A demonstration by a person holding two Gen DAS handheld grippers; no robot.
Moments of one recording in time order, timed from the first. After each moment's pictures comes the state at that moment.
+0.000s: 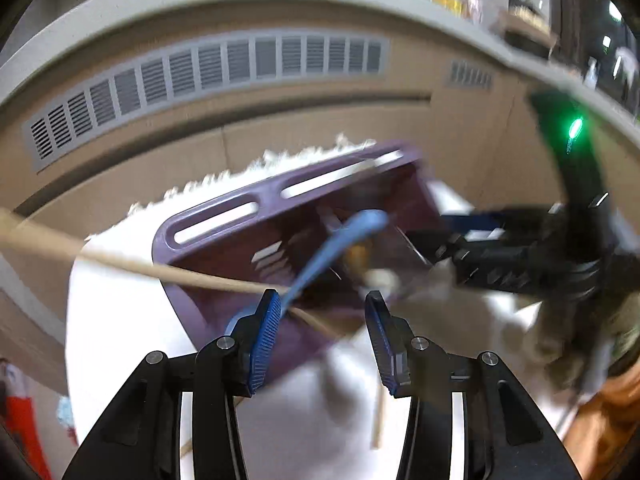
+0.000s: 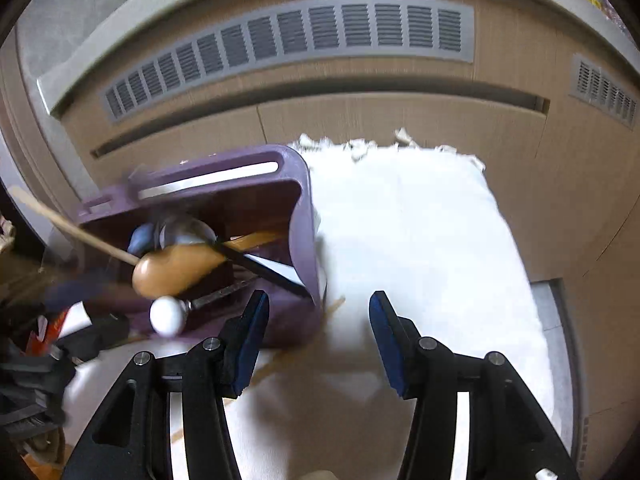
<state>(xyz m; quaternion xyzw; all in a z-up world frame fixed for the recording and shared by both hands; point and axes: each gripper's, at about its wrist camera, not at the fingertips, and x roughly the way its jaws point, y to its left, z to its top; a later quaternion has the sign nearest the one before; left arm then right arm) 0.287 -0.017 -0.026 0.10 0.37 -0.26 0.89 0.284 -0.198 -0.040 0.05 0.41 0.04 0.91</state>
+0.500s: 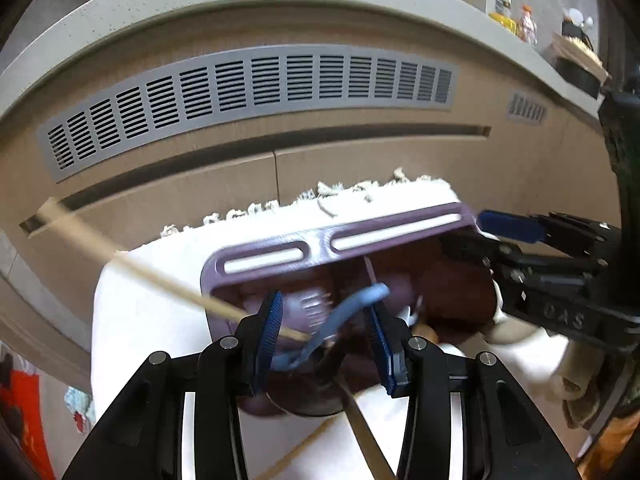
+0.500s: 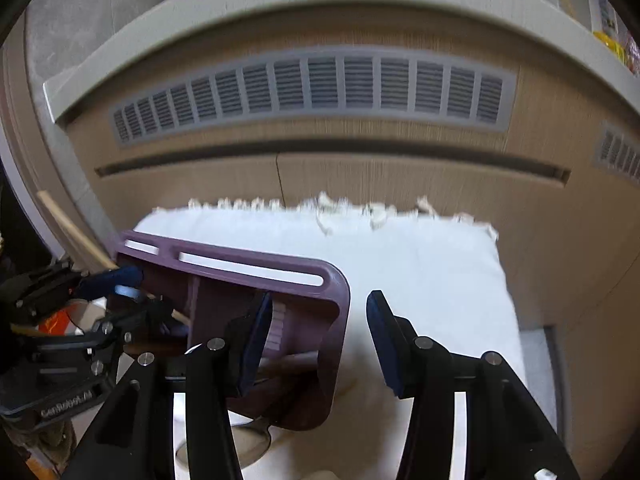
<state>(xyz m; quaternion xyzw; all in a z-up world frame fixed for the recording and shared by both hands) 0.358 -0.012 0.009 0.06 0.37 -0.21 0.90 0.330 -0.174 0.008 0.01 0.37 0.05 0.93</state>
